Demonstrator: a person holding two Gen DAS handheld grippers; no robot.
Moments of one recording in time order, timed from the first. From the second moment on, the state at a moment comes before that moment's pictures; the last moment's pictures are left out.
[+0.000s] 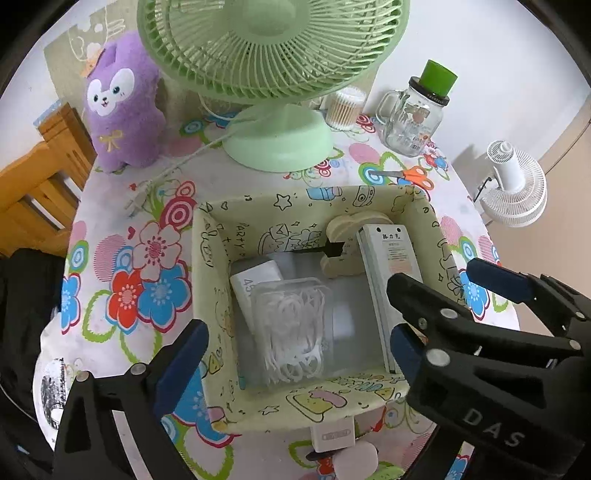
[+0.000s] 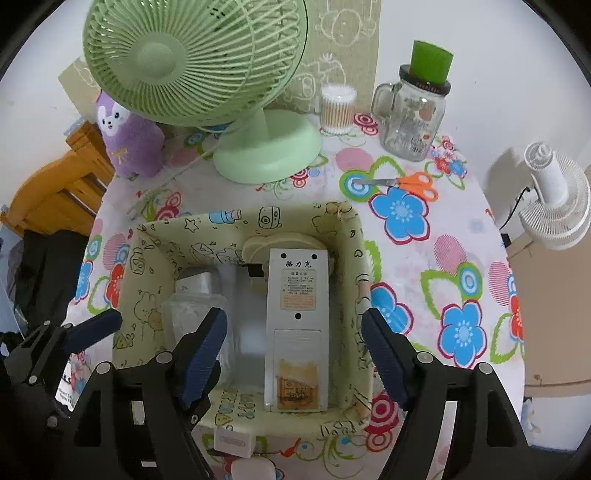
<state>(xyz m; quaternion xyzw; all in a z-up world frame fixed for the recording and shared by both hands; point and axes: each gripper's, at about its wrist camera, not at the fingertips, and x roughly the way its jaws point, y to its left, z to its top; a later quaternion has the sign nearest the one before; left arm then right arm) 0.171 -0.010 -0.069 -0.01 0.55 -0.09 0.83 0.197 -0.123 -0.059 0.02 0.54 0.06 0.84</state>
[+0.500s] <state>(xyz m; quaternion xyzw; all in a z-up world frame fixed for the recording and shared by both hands) 0.139 -0.012 -0.050 -0.01 0.54 -0.09 0.84 0.163 -0.145 -0.044 0.04 0.53 0.06 0.85</state>
